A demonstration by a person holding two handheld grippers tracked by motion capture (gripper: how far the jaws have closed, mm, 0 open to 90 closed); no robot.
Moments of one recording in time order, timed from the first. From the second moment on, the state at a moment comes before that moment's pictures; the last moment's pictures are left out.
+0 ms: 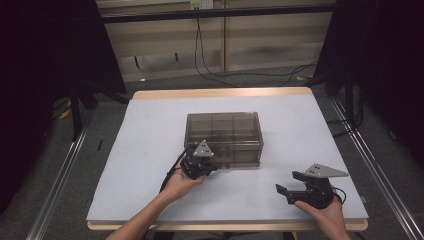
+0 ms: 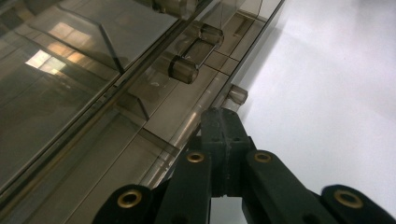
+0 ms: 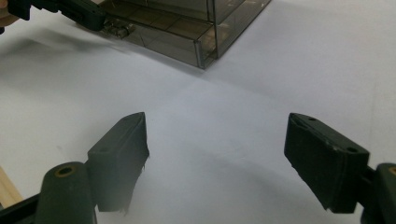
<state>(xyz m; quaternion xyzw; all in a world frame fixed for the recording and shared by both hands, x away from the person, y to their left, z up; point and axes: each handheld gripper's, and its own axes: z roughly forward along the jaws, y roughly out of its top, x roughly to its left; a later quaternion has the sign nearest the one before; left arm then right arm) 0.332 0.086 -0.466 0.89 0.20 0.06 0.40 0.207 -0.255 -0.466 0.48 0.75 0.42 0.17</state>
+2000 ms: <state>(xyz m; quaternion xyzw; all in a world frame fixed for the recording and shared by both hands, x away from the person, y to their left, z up) 0.345 0.088 -0.475 0.89 0.24 0.07 0.39 0.207 -0.256 -0.466 0.48 0.75 0.42 0.17</state>
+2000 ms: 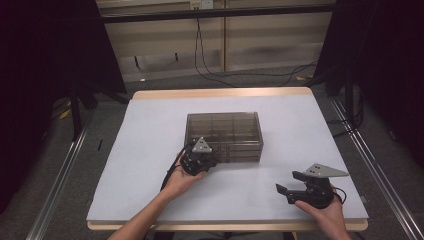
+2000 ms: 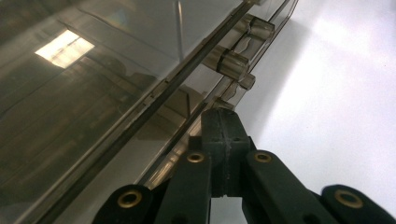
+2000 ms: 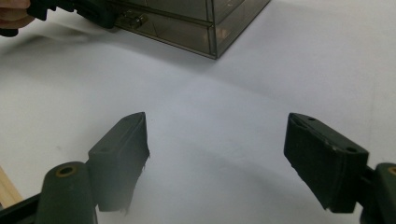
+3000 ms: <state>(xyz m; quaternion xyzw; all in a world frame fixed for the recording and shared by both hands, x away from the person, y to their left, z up) 0.287 0.177 -0.444 0.86 0.26 0.10 0.43 0.208 -0.257 -0.466 0.48 0.75 0.42 0.17</state>
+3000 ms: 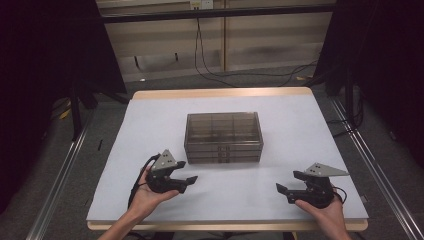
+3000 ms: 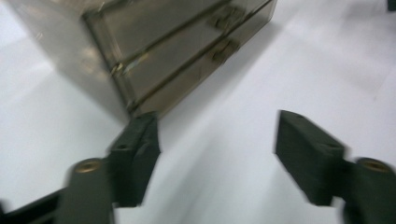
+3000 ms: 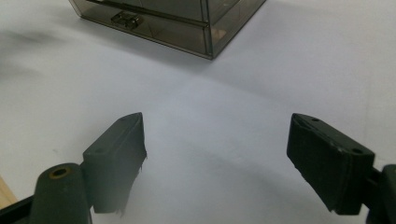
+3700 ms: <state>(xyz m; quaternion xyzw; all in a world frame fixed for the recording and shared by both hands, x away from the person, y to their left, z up) 0.260 0.252 -0.459 0.82 0.31 0.12 0.46 0.209 -0.261 -0.465 0.50 0.73 0.43 0.18</state>
